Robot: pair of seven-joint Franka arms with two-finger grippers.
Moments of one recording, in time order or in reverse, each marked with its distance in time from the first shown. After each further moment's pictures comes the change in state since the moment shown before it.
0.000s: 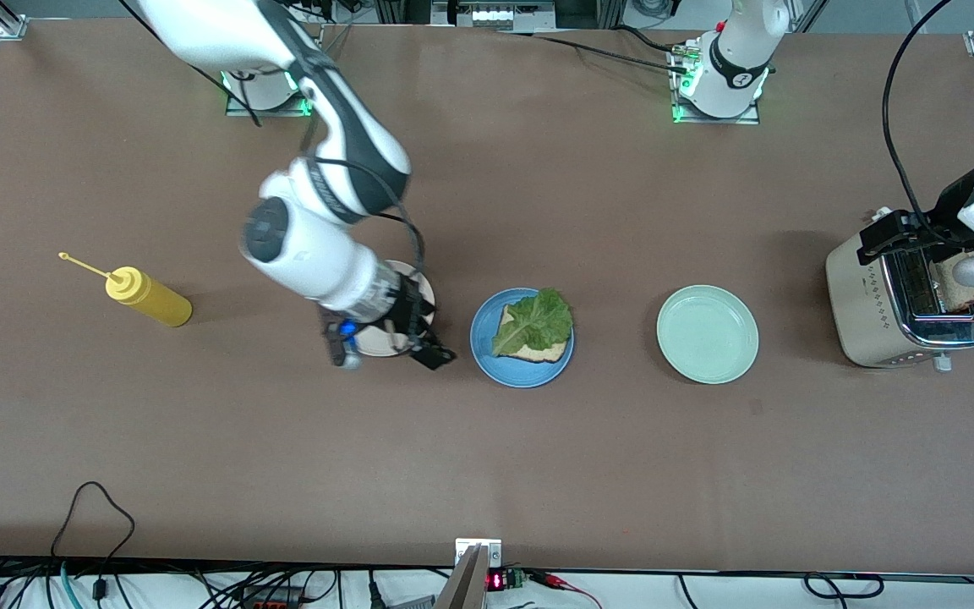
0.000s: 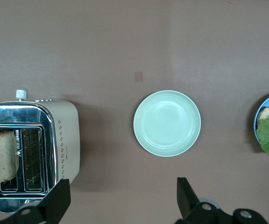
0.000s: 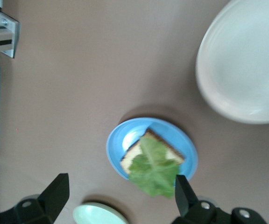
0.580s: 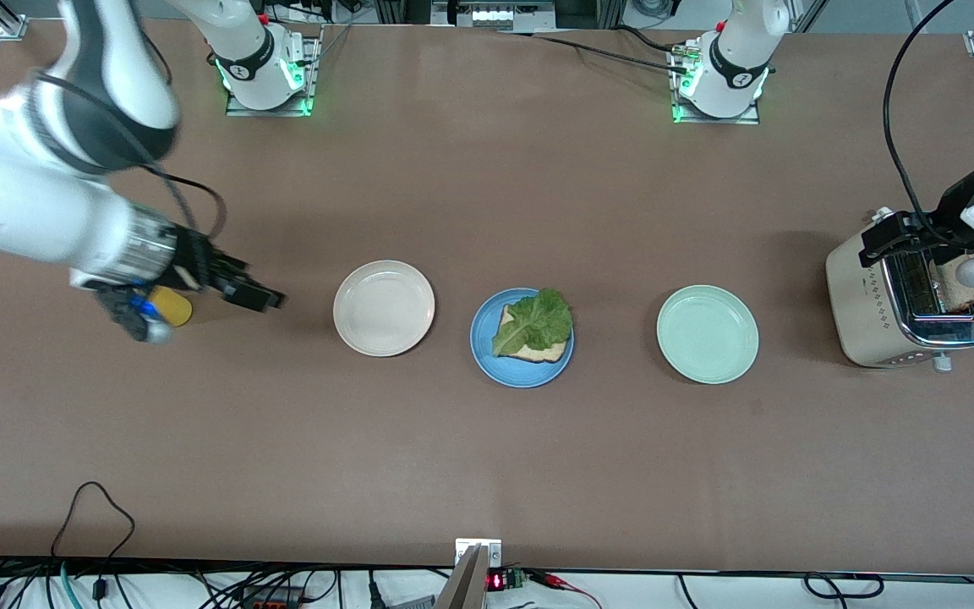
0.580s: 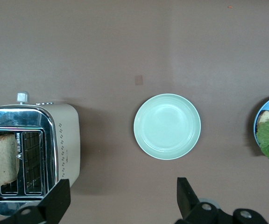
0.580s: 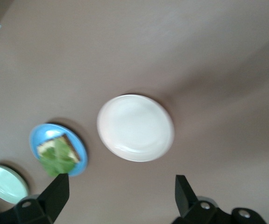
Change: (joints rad) left arm 0.002 0.000 0.000 0.000 0.000 0.016 0.000; right arm -0.340 -0.315 -0.007 -0.181 -0.064 -0.431 -0.680
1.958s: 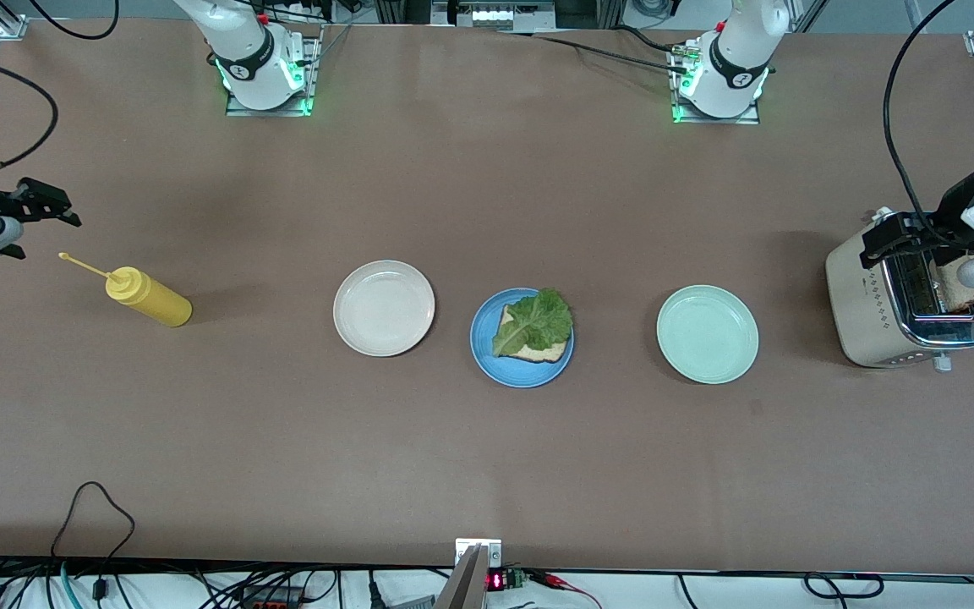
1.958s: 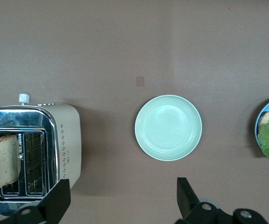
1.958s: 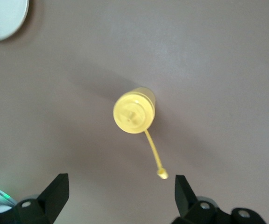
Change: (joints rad) left arm -0.073 0.000 0.078 0.000 0.000 0.003 0.000; right arm -0.410 -0.161 0.002 -0.249 -0.324 0.045 -1.537
